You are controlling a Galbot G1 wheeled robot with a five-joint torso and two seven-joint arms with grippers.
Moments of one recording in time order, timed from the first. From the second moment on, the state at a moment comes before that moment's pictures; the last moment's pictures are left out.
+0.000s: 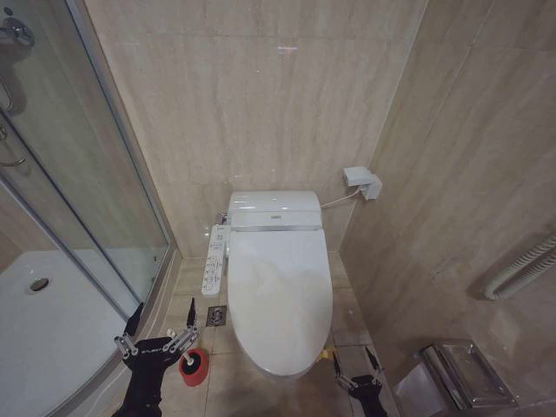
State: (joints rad) left arm 1.95 -1.49 -0.49 -2.46 -0.03 -0.12 -0.15; right arm -1.56 1.46 0.57 1.41 0.02 0.58 -0.05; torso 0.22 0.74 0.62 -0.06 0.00
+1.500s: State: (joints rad) left arm 1.95 -1.49 -0.49 -2.46 -0.03 -0.12 -0.15; right arm -1.45 1.46 0.54 1.31 -0.01 0.59 -0.04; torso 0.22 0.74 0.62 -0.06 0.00
